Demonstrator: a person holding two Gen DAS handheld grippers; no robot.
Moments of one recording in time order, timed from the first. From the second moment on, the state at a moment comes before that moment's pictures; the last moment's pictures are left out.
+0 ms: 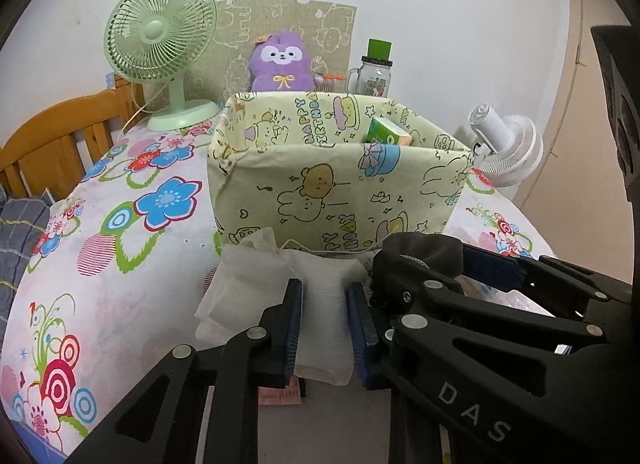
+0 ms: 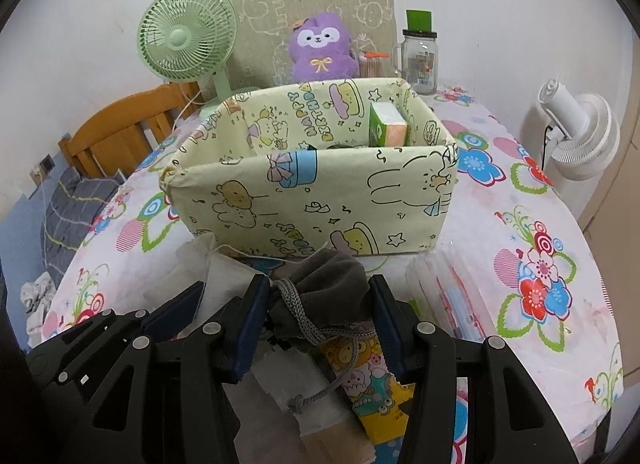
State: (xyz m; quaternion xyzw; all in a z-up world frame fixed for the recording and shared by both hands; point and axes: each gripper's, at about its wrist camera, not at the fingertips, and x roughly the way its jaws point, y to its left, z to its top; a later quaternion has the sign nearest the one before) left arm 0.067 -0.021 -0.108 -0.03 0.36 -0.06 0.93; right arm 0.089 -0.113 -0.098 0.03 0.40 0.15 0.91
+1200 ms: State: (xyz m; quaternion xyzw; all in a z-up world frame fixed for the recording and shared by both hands) left arm 0.032 -0.038 -0.028 -0.02 0.29 -0.05 0.96; right arm 0.046 -0.135 -0.016 0.03 0.31 0.15 0.94
